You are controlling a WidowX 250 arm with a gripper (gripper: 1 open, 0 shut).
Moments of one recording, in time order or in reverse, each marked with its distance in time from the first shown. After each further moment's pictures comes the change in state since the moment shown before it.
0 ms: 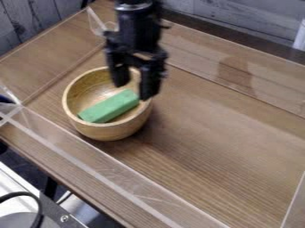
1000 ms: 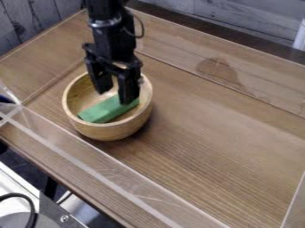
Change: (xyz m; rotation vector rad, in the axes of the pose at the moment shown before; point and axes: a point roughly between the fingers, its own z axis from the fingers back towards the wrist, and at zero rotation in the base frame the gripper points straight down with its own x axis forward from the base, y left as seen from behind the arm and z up) arm 0.003 0.028 -0.031 -0.021 -0.021 0.024
